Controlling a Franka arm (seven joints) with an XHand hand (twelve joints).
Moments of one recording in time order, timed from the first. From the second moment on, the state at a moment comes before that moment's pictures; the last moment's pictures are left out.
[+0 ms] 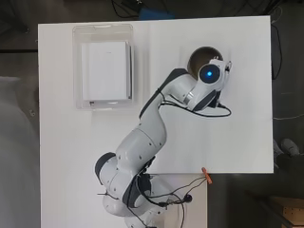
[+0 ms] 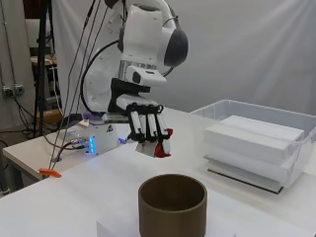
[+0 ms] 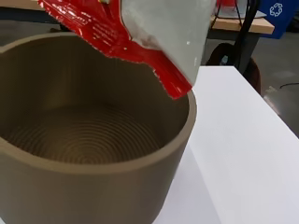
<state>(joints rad) -2.23 -0.48 1.63 -2.02 0.32 2.15 -1.24</state>
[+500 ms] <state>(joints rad) -2.55 -0.70 1.82 -1.73 0.31 1.90 -1.22</state>
